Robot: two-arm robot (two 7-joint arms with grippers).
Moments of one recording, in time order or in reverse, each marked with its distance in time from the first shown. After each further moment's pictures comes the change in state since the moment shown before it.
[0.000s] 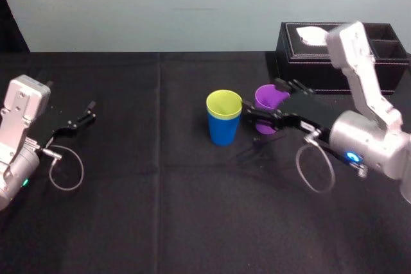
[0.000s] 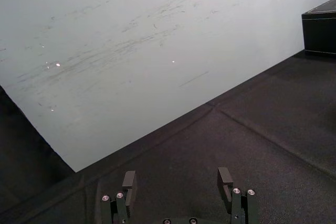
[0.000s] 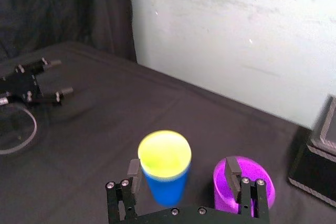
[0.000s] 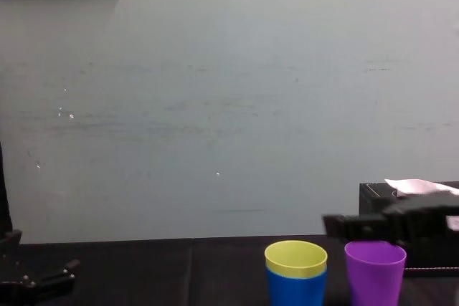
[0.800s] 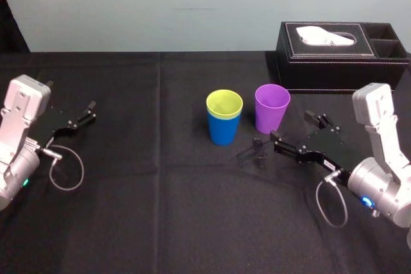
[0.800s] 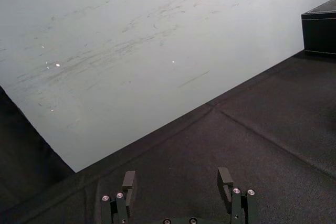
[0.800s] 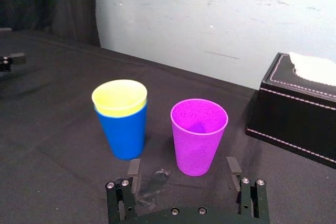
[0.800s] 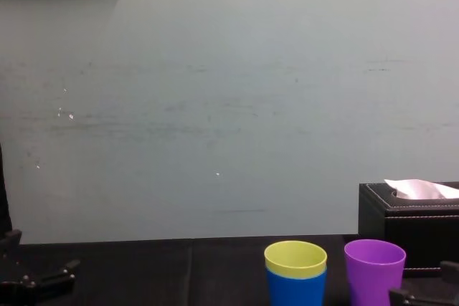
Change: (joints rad) left arm 0.000 0.000 0.000 0.000 0.000 0.000 0.000; right arm -0.168 0.014 0.049 0.109 -0.048 -0.294 -0.070
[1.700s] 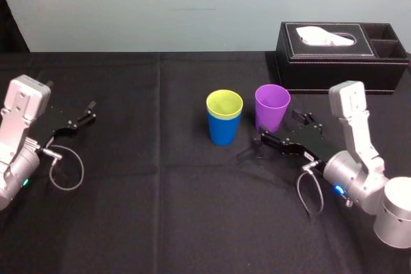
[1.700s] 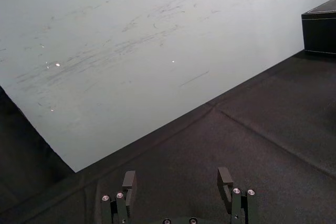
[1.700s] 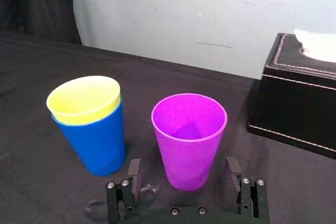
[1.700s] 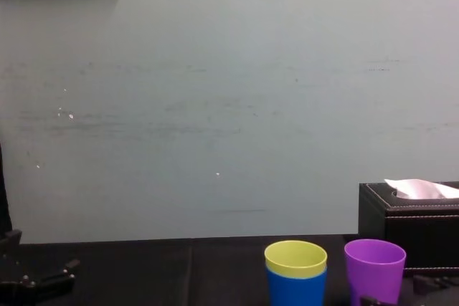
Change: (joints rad) left arm 0.000 0.000 0.000 0.000 0.000 0.000 0.000; right arm 0.132 -0.142 -0.013 0.231 -0.059 -0.034 -0.004
